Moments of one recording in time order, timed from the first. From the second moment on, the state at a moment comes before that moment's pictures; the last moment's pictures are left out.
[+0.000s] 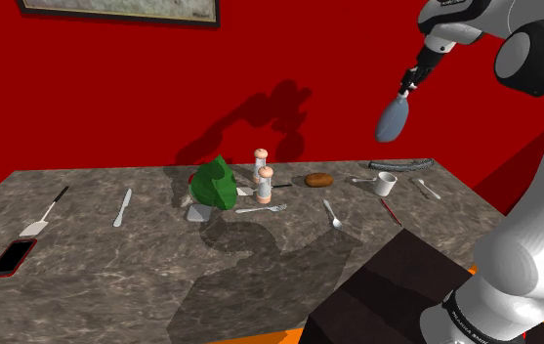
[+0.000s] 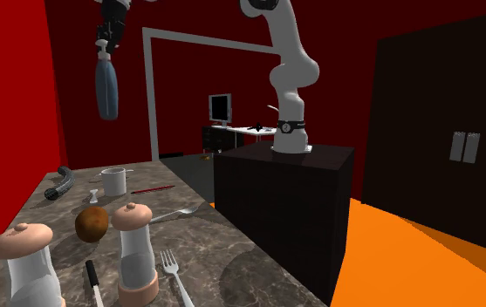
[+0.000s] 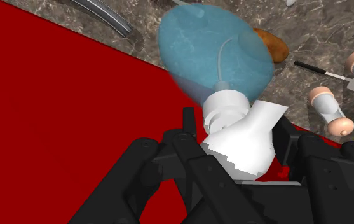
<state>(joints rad) -0.52 0.33 -0.33 -1.43 0.27 1.97 -0.82</state>
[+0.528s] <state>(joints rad) -0.51 0.33 -0.32 -1.53 0.27 2.08 -0.84</state>
